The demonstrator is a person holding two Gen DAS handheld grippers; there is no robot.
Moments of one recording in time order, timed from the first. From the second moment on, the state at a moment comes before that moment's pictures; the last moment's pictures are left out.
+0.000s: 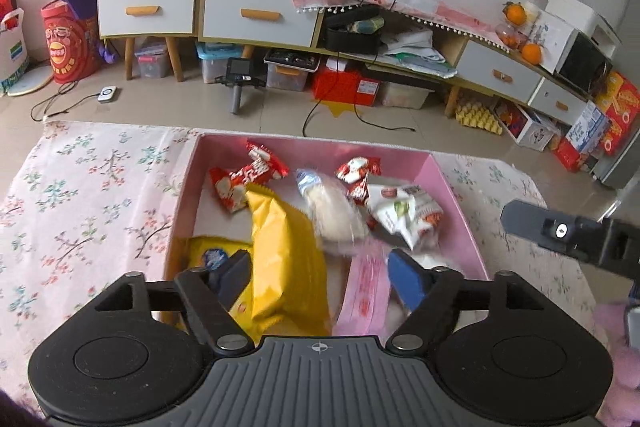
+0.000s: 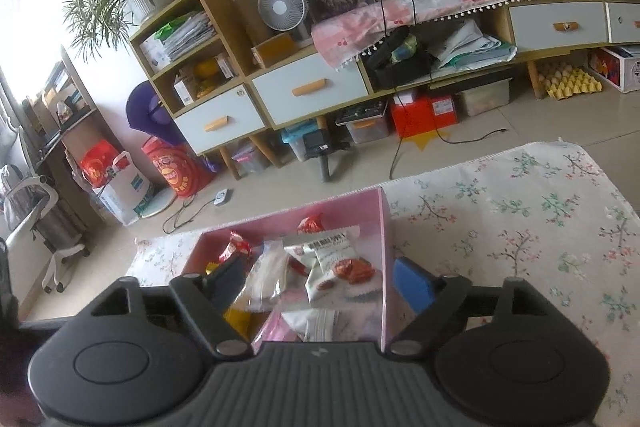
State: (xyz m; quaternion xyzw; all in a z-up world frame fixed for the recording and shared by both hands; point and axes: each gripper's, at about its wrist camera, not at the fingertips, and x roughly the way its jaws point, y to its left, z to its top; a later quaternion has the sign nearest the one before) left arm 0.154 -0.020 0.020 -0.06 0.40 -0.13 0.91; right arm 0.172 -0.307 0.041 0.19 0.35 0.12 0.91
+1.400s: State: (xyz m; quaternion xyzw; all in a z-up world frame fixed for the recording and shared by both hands) left arm 0.028 -0.010 -0.029 -0.01 0.38 -0.14 0.92; right arm 0.083 -0.301 -0.007 0.05 0.41 0.09 0.91
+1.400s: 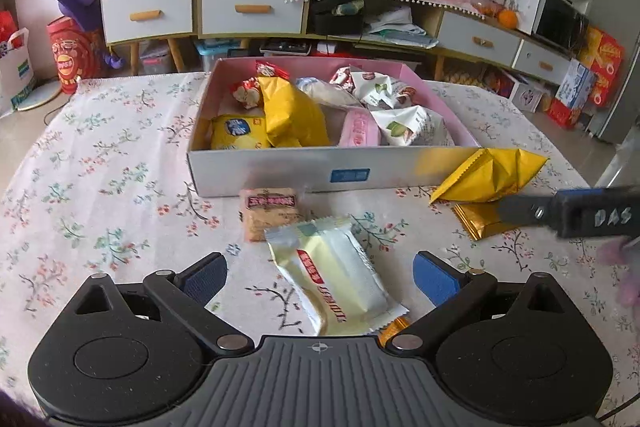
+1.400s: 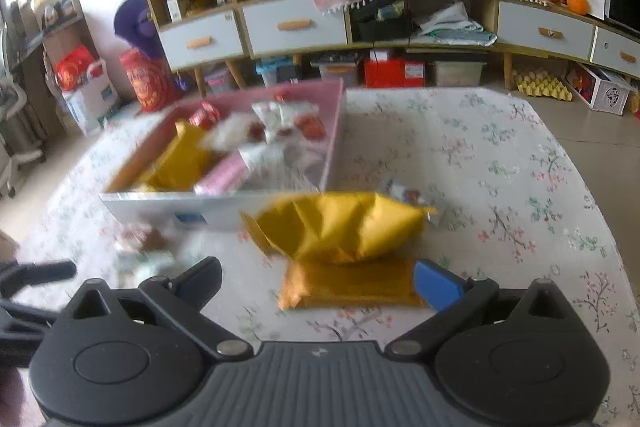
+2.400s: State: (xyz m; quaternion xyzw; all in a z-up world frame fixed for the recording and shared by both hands) left arm 0.034 -0.026 -0.058 0.00 0.37 -0.16 0.91; right arm 0.103 -0.293 -0.046 -0.01 0.42 0.09 0.90
